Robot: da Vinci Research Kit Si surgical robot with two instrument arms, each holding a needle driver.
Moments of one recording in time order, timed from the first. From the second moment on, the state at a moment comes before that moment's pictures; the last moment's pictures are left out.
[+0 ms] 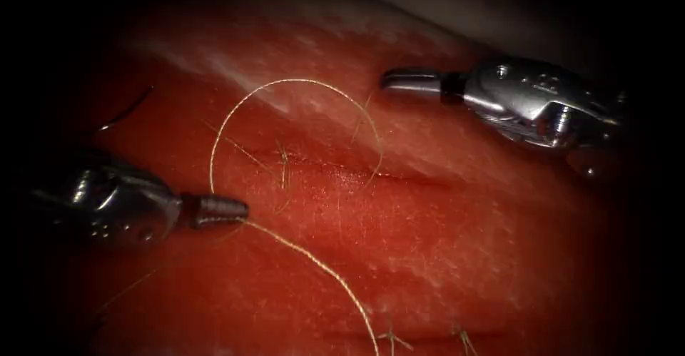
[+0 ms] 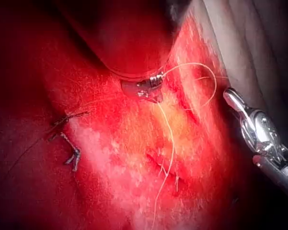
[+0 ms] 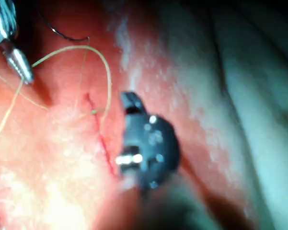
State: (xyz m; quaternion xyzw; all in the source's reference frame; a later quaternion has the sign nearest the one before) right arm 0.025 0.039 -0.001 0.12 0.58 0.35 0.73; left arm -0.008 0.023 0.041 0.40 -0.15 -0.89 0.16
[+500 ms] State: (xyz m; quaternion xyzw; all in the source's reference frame) right arm 0.030 0.037 0.003 0.13 0.60 0.31 0.73; left arm -0.013 0.028 0.044 0.43 -0.14 -0.88 0.12
